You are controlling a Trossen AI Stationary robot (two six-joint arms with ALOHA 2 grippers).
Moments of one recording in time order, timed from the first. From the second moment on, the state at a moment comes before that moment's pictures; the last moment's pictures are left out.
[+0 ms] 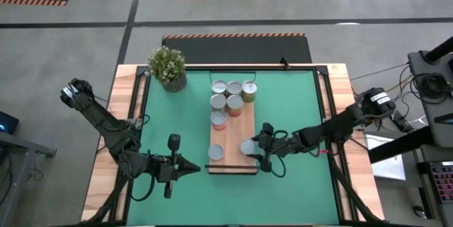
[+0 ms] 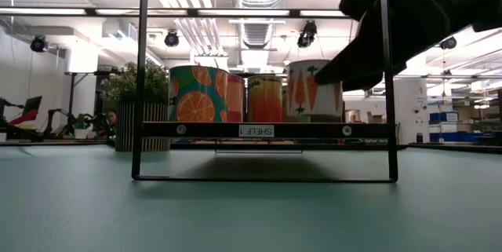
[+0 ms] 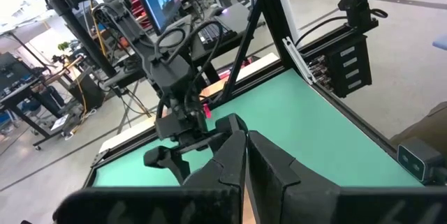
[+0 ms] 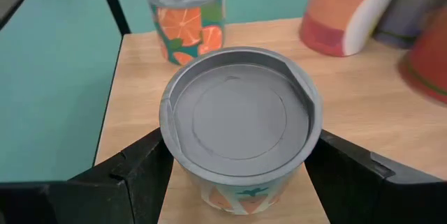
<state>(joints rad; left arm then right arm) -0.76 1.21 0.93 0.04 -0.67 0.28 0.35 1.50 0.60 0.38 0.36 0.27</state>
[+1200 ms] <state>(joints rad) -0.76 1.21 0.93 0.04 -0.67 0.28 0.35 1.45 0.62 0.33 0.31 0.26</state>
